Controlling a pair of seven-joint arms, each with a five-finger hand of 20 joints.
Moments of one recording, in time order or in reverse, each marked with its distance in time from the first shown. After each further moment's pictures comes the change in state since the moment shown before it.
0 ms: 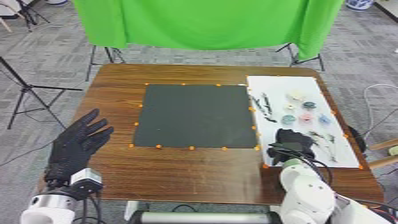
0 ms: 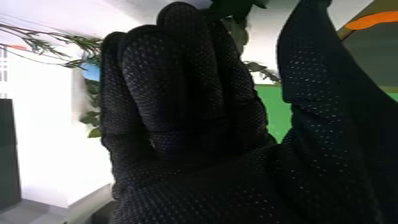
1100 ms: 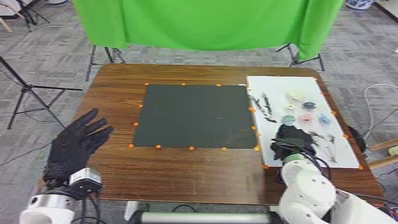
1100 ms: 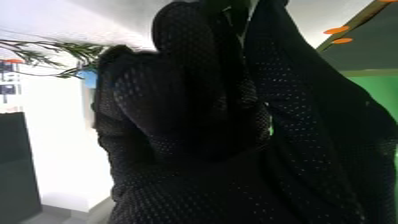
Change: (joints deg) left arm 0.0 0.5 -0.1 0.0 -0.1 0.0 0.6; right arm 3.3 0.9 -2.0 3.1 2.3 7.0 -0.6
